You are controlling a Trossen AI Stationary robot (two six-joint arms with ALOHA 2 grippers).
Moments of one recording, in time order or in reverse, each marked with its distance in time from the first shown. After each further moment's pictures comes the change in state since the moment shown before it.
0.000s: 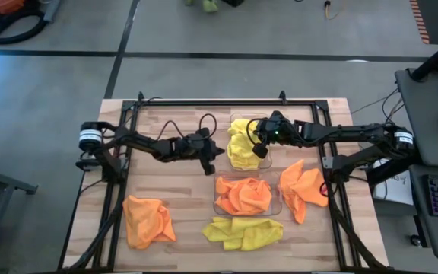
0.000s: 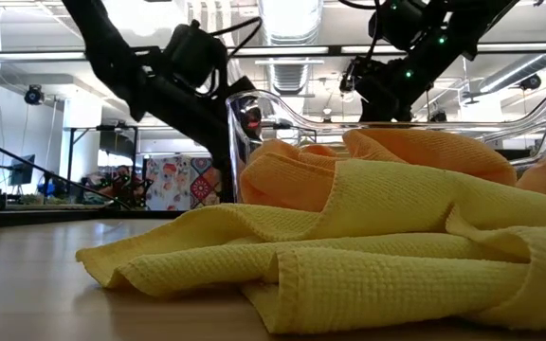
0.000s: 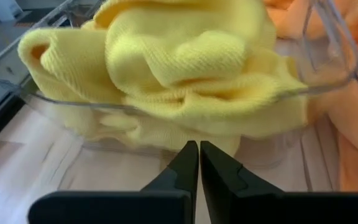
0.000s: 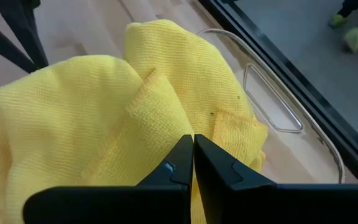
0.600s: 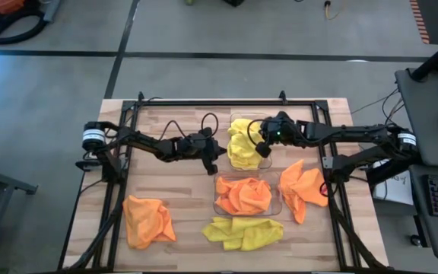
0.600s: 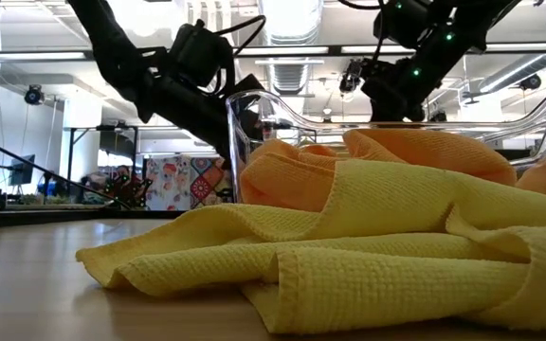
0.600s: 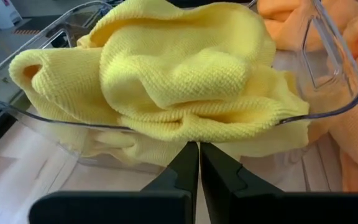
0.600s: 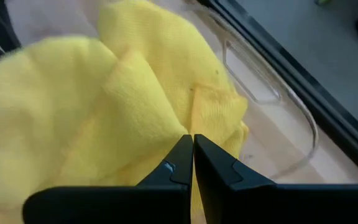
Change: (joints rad) left arm 0.000 0.035 0.034 0.029 0.012 0.003; right arm 0.002 -0.039 0.001 -0.101 0.047 0.073
